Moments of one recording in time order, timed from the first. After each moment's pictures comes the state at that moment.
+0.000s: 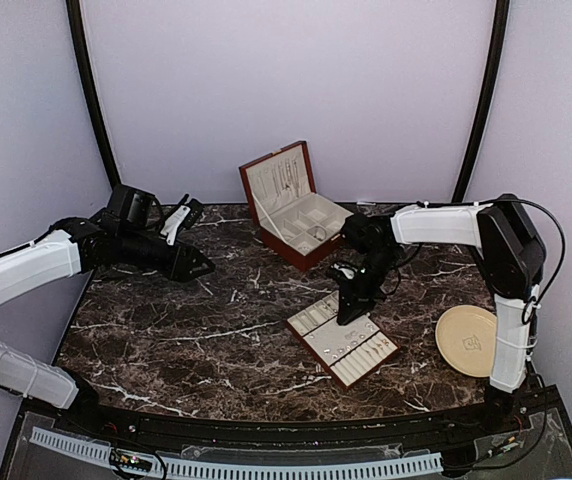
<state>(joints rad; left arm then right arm) -0.49 1.26 0.97 -0.45 0.41 -0.04 0.63 2.01 1.46 -1.01 -0.52 0.21</state>
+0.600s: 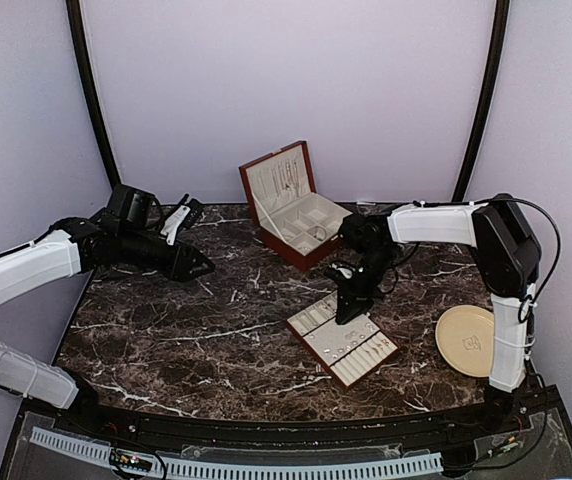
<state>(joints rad) -0.49 1.26 0.97 -0.45 0.41 -0.04 0.63 2.04 1.50 -1.03 -0.52 0.20</state>
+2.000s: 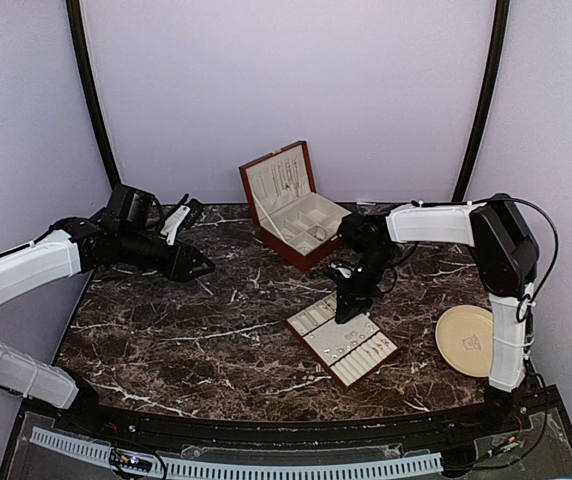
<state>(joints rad) -0.49 1.26 0.97 -0.45 0.41 -0.04 0.63 2.06 1.51 -1.02 -0.49 0.19</state>
